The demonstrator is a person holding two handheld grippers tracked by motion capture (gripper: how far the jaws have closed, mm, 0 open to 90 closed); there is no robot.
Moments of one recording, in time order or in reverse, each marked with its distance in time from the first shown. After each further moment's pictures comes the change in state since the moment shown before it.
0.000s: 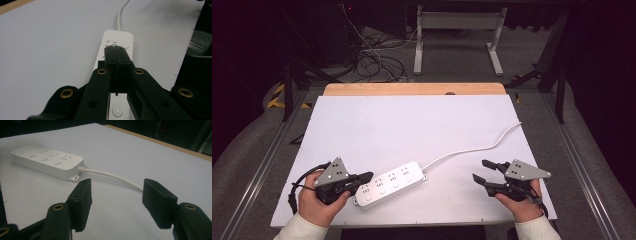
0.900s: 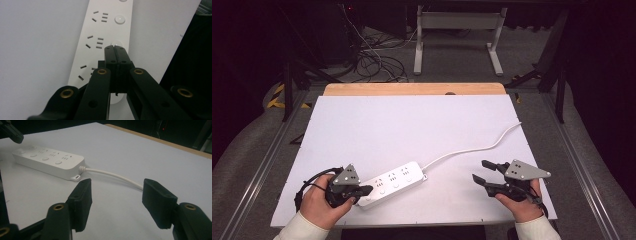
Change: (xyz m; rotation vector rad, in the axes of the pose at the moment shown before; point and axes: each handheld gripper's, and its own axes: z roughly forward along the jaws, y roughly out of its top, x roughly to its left) left arm -0.004 -0.008 0.018 0.306 -0.042 0.004; right arm 0.000 -0.001 0.000 0.006 0.007 0.009
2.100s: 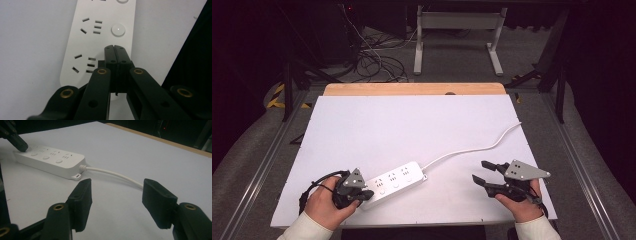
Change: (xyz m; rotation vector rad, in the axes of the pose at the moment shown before) left arm 0.000 -0.004 0.018 0.094 -0.003 0.009; right arm 0.000 -0.001 0.000 0.005 0.005 -0.003
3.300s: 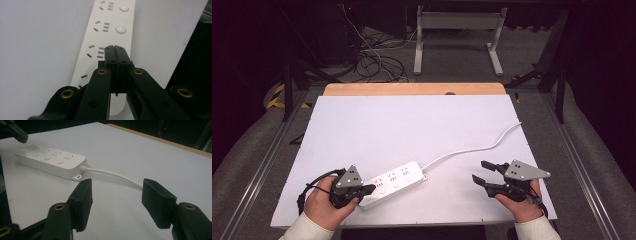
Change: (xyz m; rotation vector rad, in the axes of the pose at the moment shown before) left arm -0.007 0.005 -0.016 -0.170 0.042 -0.001; right arm 0.000 0.000 0.000 -0.004 0.005 0.003
